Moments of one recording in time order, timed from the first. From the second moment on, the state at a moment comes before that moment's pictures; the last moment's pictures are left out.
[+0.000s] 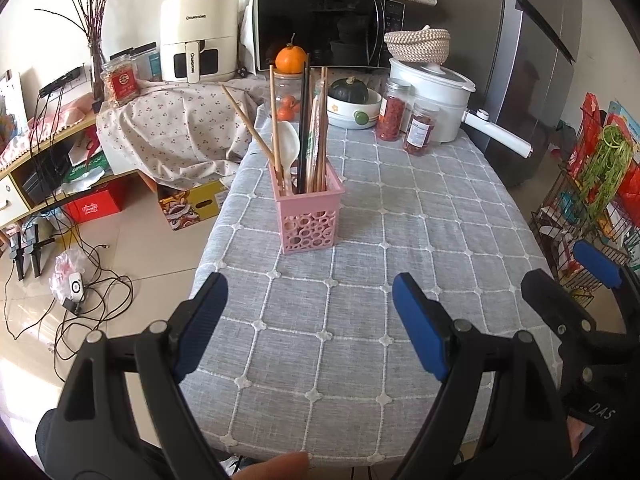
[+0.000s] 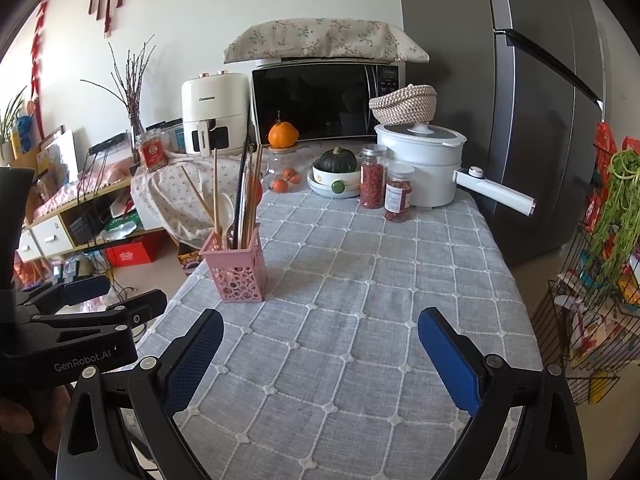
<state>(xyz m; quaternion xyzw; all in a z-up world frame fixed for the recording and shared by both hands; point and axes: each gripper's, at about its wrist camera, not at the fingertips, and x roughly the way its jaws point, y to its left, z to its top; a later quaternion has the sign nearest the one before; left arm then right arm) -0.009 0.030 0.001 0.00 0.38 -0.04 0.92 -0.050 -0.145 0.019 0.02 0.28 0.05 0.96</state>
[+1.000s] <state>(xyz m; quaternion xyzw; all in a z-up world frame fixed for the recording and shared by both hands) -0.012 0.027 0.002 0.02 0.37 -0.04 0.93 -0.048 -0.145 0.017 0.01 0.29 0.05 0.96</state>
